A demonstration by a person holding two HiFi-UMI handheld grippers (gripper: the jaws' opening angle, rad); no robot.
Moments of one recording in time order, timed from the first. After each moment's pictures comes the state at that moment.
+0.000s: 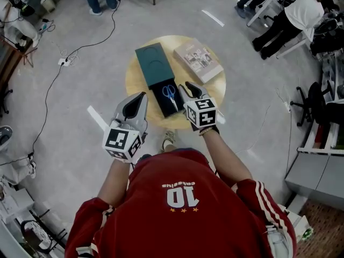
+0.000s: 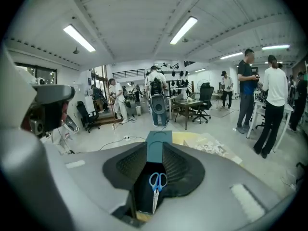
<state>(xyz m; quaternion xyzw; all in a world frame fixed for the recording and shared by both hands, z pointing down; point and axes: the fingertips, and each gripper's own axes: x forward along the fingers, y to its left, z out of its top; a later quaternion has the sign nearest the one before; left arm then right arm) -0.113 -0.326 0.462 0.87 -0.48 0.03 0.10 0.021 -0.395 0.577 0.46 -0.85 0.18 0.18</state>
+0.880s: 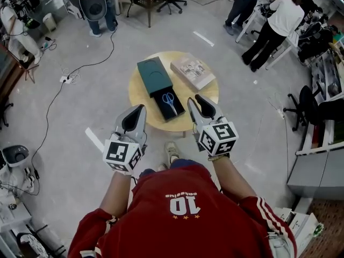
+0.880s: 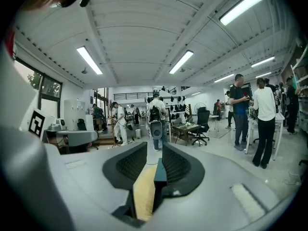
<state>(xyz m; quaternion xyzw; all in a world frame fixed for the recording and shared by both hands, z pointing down) -0.135 -0.238 0.408 0.88 -0.48 -0.01 0.06 0.027 -0.268 0.414 0.50 -0.86 0.10 0.05</state>
